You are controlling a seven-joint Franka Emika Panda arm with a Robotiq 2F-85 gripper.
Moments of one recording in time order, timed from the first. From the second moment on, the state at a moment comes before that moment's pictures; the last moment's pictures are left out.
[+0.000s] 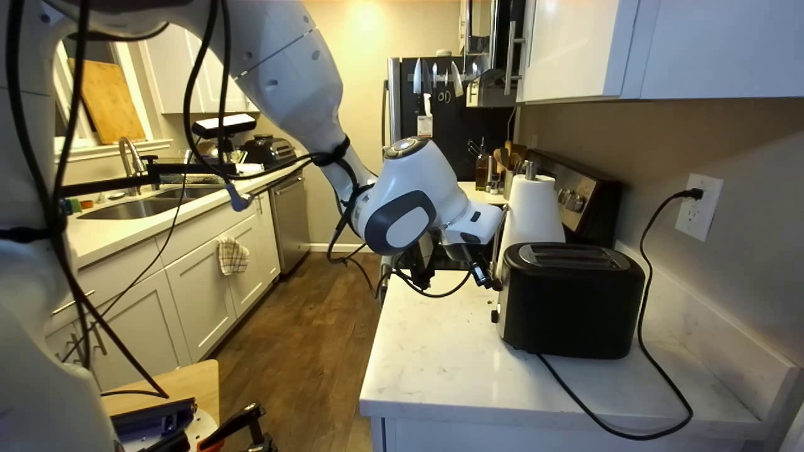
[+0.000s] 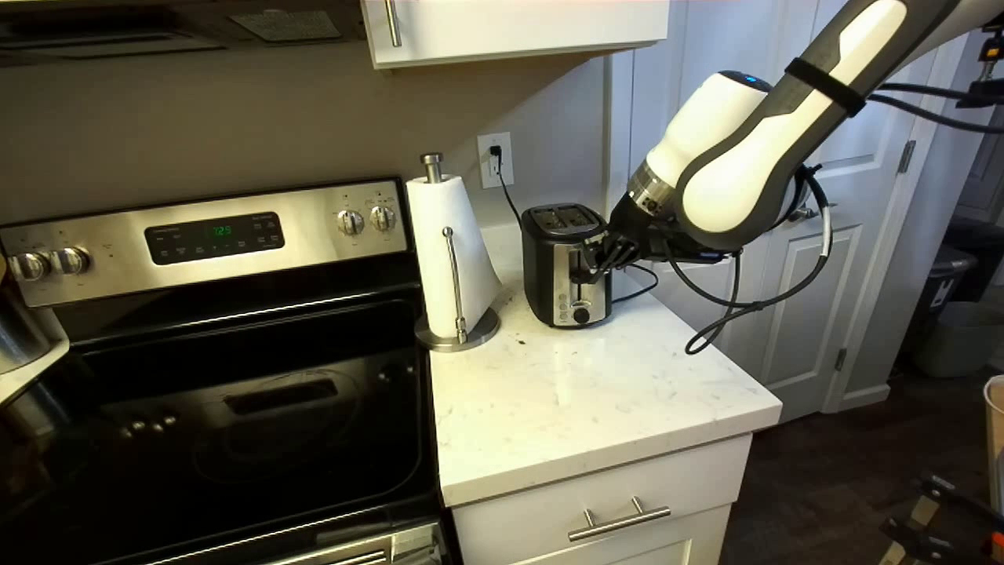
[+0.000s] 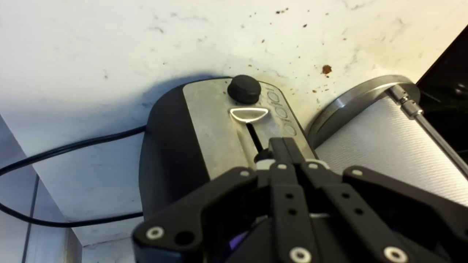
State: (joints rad) arm -0.01 0.27 0.08 -2.33 0.12 3.20 0.41
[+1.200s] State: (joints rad) arm 0.08 0.37 0.01 -2.30 0.19 3.26 0.40
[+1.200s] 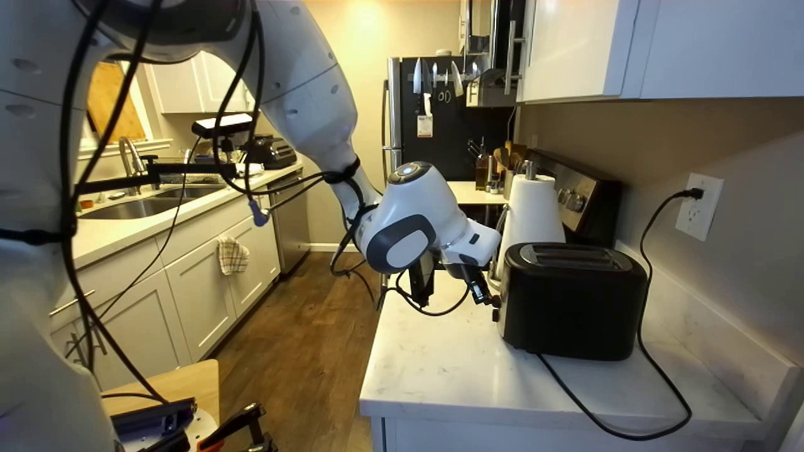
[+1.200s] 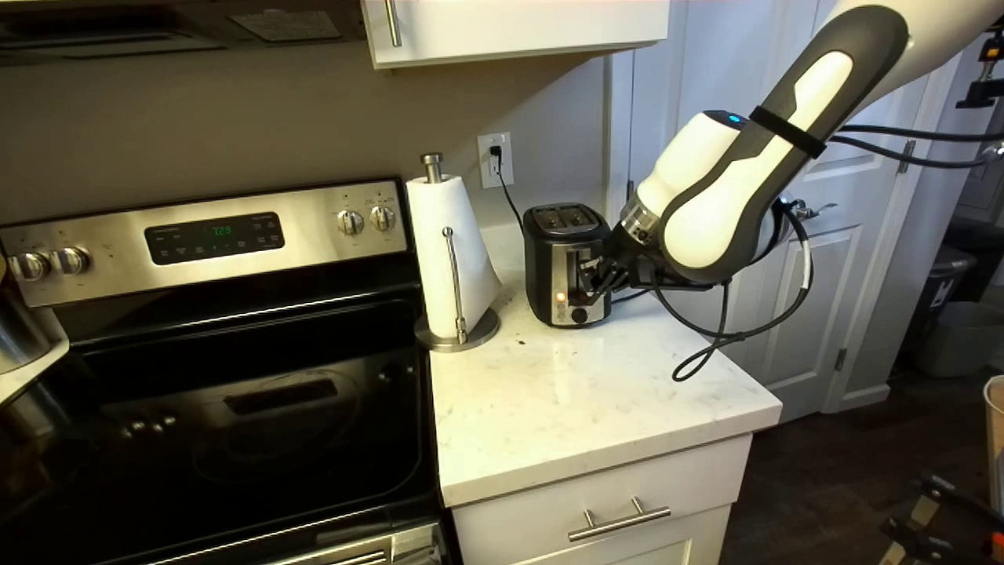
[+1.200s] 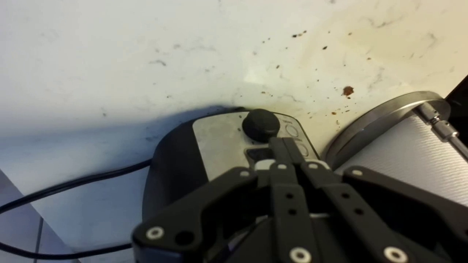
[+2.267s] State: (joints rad) arm 0.91 0.14 -0.61 -2.73 0.39 3.45 0.32
